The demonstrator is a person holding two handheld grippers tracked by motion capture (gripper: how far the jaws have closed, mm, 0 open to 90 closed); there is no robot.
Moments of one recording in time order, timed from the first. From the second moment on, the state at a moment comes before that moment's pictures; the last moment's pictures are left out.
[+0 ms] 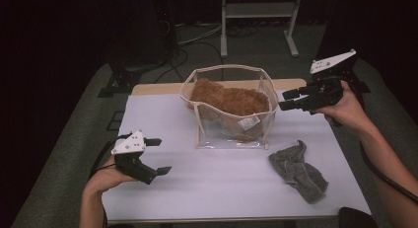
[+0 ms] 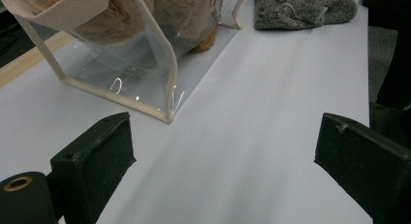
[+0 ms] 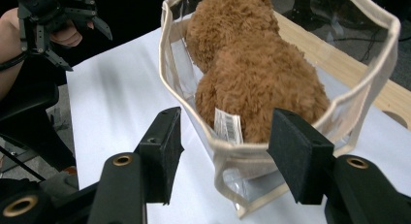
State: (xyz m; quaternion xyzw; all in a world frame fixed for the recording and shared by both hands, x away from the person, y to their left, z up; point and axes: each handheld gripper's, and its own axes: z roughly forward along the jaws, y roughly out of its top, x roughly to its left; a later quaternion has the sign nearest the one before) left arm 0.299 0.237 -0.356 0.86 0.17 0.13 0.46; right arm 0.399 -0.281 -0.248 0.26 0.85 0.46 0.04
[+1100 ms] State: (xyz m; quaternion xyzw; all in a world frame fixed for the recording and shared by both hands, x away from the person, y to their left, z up) left arm 0.300 0.238 -0.359 0.86 0.17 0.13 0.46; right arm 0.374 -0.320 -0.304 0.31 0.83 0.47 0.00
